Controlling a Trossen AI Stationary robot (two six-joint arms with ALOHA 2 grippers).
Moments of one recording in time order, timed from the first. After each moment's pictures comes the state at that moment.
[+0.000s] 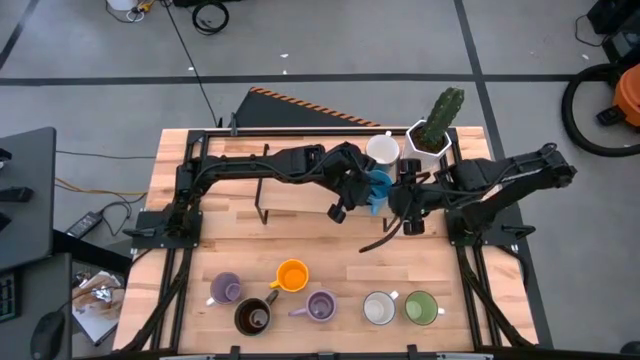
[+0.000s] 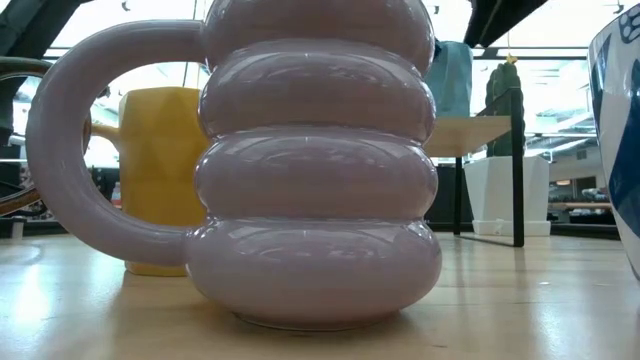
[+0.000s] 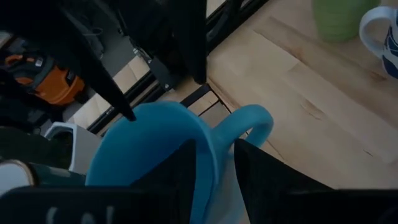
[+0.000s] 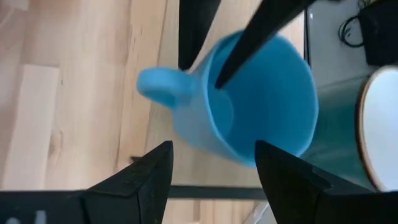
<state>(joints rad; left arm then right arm) 0.10 2.04 1.96 -0.53 0.19 0.77 0.26 1.23 1.32 -1.20 0.45 0.05</state>
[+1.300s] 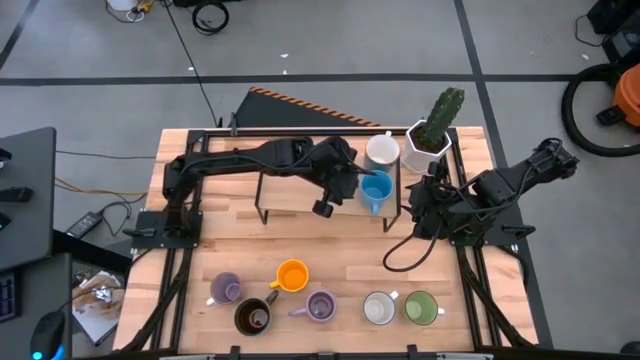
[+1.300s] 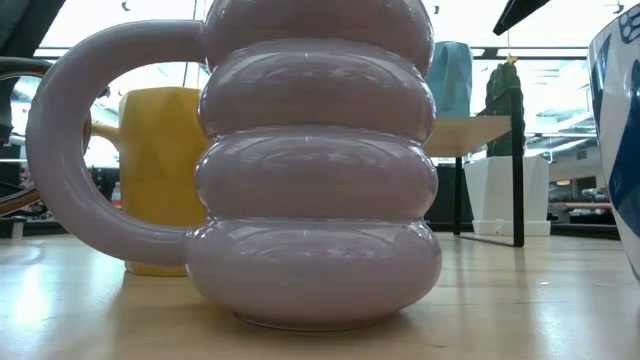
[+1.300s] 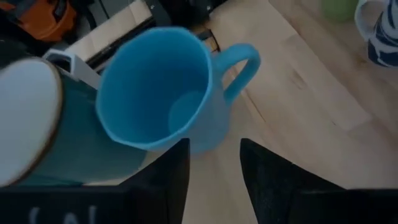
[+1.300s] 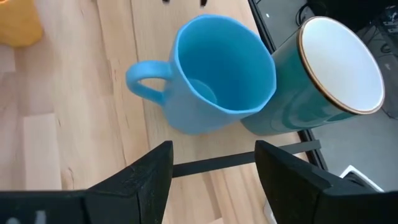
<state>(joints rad) 0.11 1.96 1.96 -0.77 0.09 0.61 0.48 1.13 1.25 -1.30 0.69 0.52</state>
